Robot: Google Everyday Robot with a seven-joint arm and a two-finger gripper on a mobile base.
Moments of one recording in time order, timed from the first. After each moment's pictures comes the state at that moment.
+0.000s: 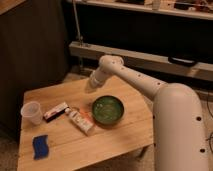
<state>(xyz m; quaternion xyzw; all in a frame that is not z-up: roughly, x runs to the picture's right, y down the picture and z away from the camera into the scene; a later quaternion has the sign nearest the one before) -0.106 0.001 0.867 -0.26 -0.30 -0.01 0.92</state>
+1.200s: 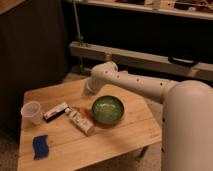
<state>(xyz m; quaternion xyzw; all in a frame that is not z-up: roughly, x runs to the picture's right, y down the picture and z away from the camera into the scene) -0.123 0.024 0.829 -0.26 -0.21 0.10 0.94</state>
